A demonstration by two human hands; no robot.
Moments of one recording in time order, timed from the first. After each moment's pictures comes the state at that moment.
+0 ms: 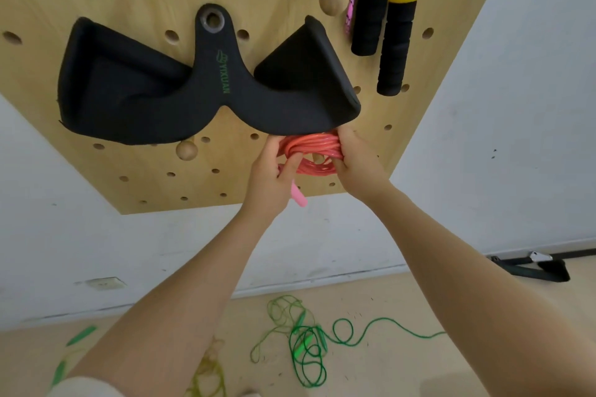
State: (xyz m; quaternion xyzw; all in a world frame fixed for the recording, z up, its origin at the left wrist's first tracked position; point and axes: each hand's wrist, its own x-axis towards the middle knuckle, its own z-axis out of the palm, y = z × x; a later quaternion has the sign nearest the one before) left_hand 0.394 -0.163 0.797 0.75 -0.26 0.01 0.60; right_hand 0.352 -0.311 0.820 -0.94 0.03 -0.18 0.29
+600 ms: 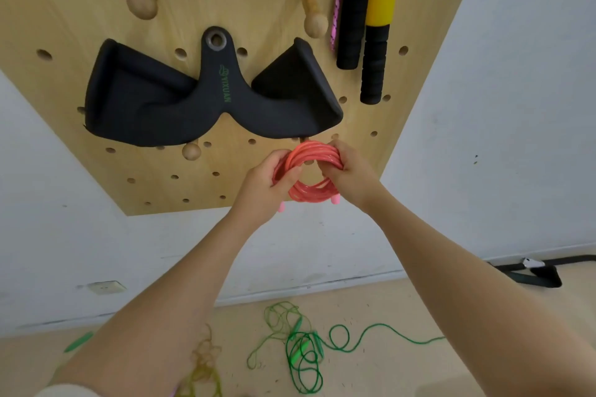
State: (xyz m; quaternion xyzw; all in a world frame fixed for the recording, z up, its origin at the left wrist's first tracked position) left_hand 0.364 -0.143 0.822 0.78 -0.29 -0.05 0.55; right_hand 0.322 -0.306 0.834 -0.89 0.08 -0.13 0.44
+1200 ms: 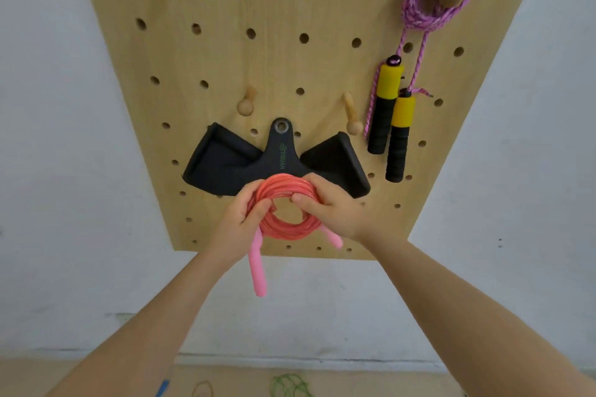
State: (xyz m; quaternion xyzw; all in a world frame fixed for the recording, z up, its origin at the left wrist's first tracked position) left_hand 0.349 -0.058 0.881 0.74 -0.25 0.03 0.62; right_hand 0.325 -0.235 0.922 -0.90 -0.14 -0.05 0.41
